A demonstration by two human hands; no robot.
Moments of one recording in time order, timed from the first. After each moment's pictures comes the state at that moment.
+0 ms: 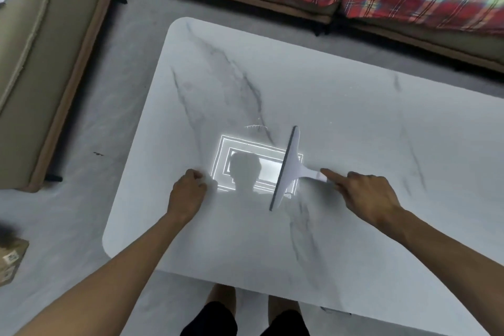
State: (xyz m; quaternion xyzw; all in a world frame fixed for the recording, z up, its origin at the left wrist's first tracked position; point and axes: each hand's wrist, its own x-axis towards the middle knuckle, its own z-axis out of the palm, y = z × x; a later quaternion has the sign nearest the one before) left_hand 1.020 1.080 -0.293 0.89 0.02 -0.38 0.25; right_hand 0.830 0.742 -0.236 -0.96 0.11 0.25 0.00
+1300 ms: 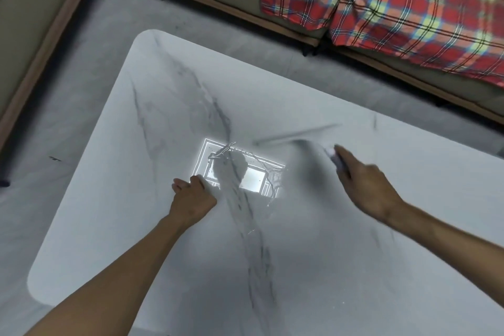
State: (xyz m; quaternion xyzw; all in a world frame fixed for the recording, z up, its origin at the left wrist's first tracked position) left_hand 1.042 0.934 -0.315 0.87 0.04 -0.47 0.14; right_hand 0.926 0.630 -0.199 -0.91 0.28 0.25 0.20
